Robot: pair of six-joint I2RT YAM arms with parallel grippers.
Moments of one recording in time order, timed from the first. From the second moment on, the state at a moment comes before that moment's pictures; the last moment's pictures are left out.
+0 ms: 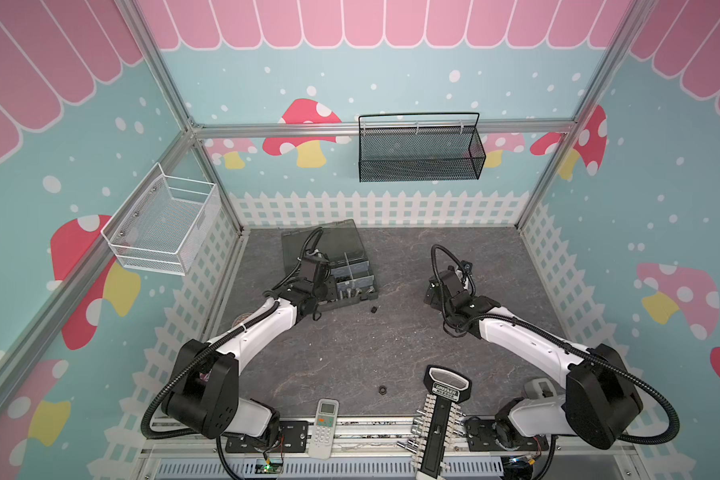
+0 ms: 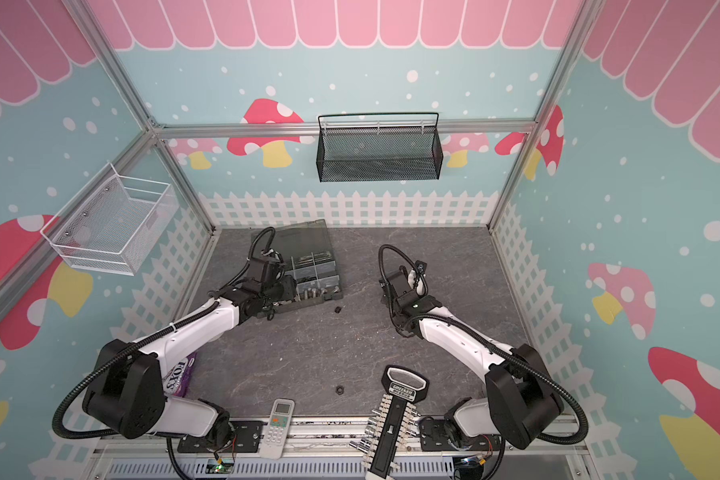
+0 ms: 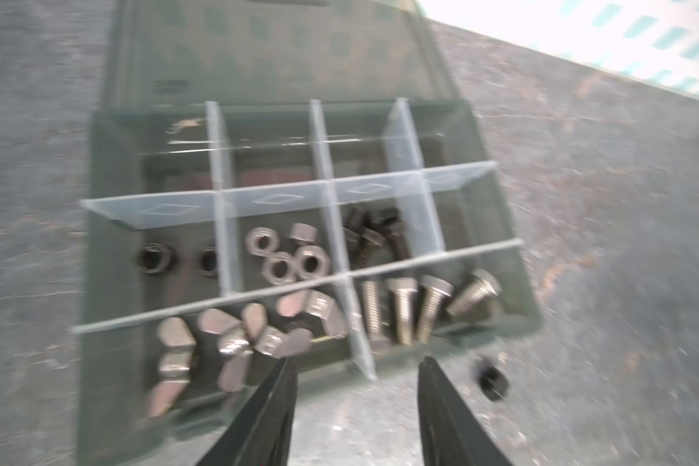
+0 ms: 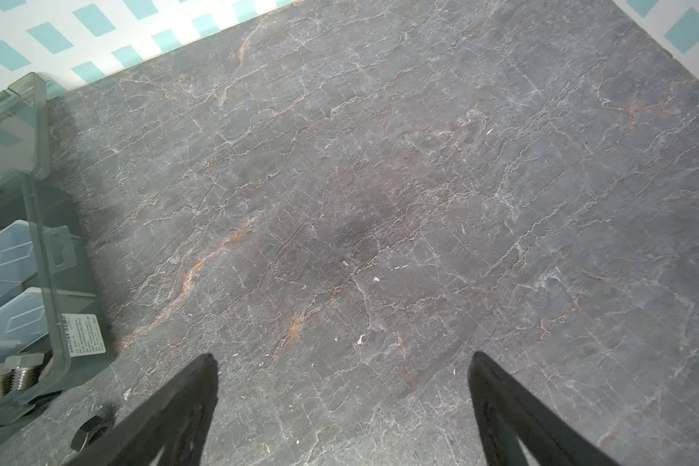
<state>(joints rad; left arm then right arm) -0.41 1.44 0.94 -0.27 -0.14 -0.48 0.57 1.38 0.90 -0.41 0.54 0.76</state>
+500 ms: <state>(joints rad) -0.61 1.63 0.92 -0.13 -0.06 -0.48 0.57 1.38 0.90 -0.41 0.54 0.77</state>
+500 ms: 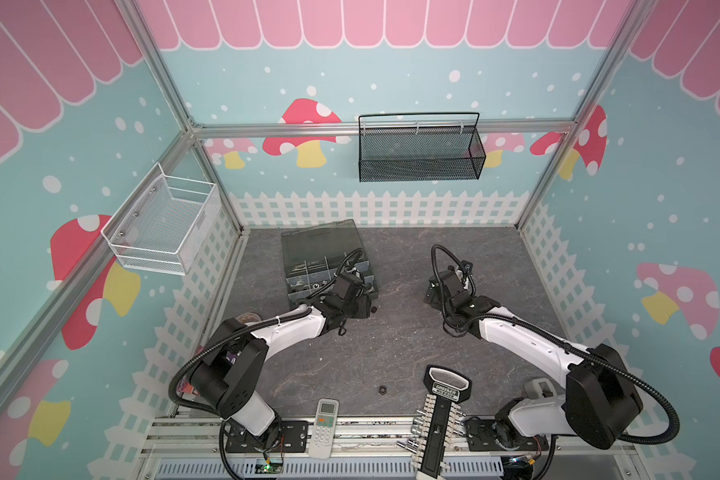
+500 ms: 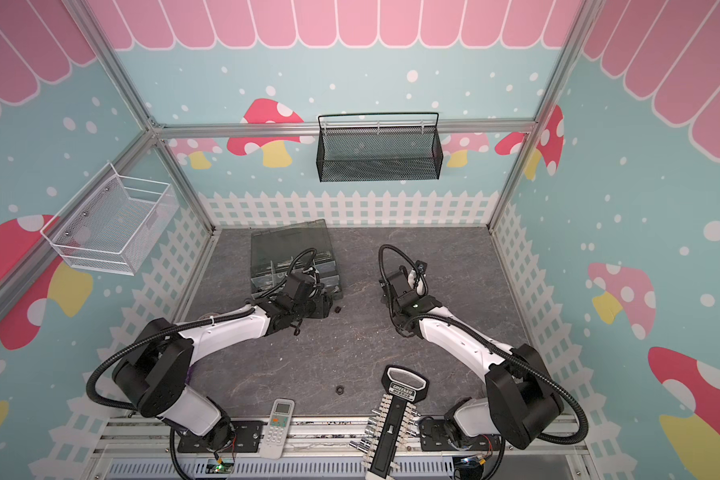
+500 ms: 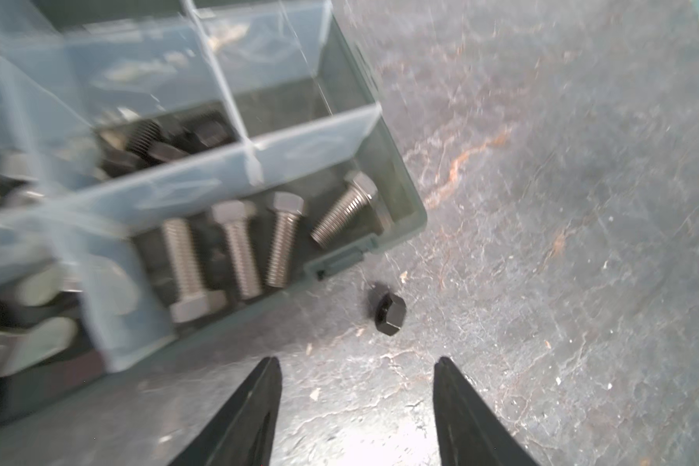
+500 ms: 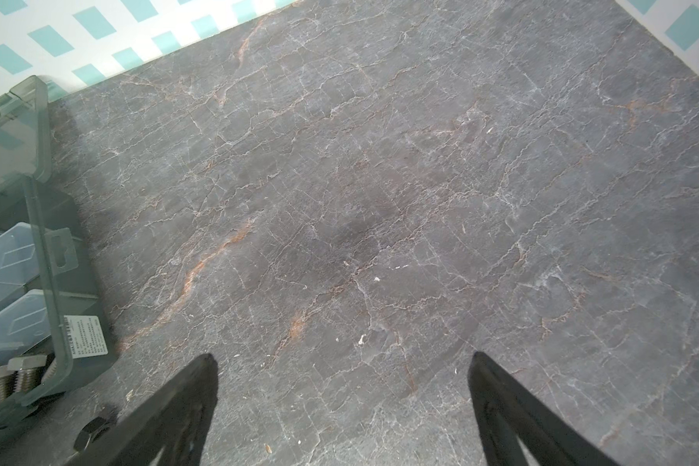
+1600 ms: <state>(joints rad) -0.66 1.91 1.12 -0.19 -0.06 -0.42 0.57 1.35 0.88 -0.41 0.56 0.79</state>
